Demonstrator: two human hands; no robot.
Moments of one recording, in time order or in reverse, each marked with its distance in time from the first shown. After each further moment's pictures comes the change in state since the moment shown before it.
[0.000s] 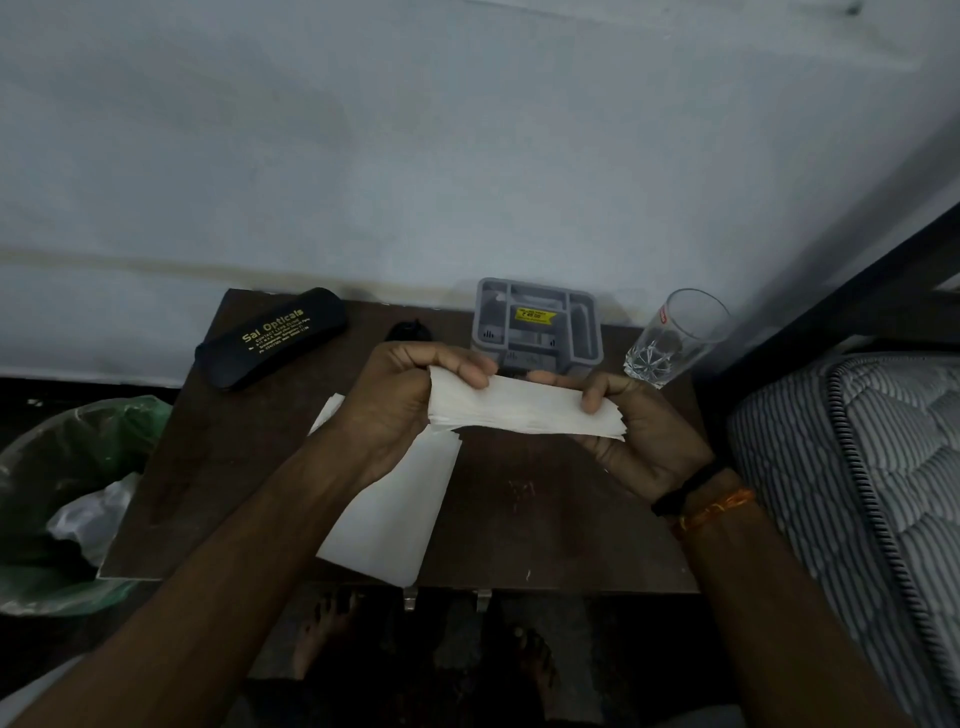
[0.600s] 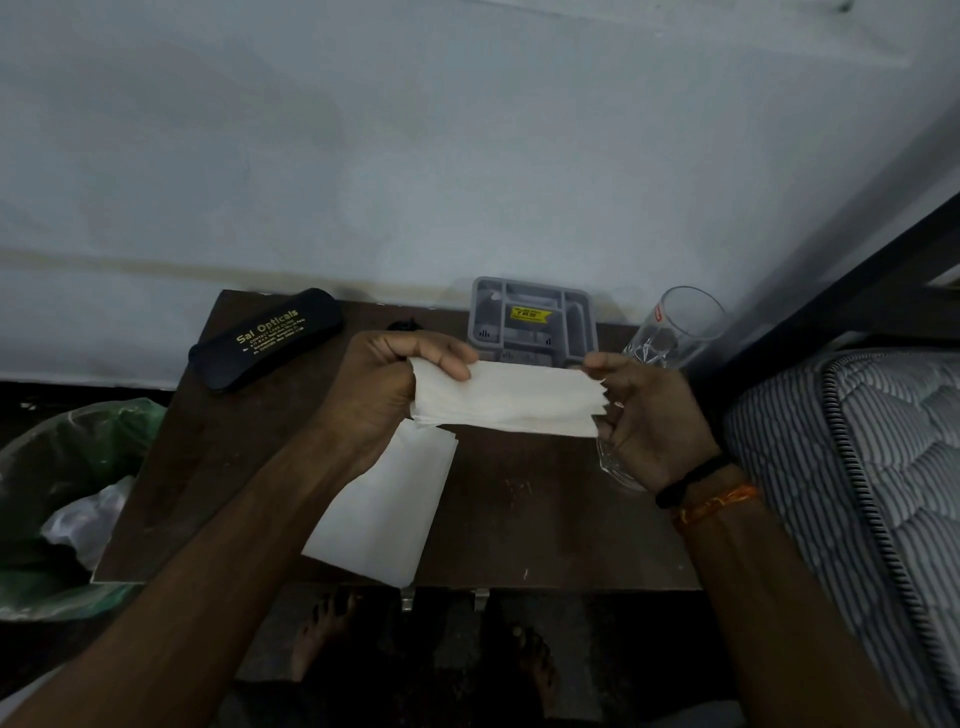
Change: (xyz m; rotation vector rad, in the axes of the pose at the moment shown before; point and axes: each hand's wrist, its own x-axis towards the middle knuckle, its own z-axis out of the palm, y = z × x) left_hand 0.002 -0.001 -0.014 0.110 0.028 0.089; right_hand 0.002 -0.004 -0.016 -0.100 0.319 -0.096
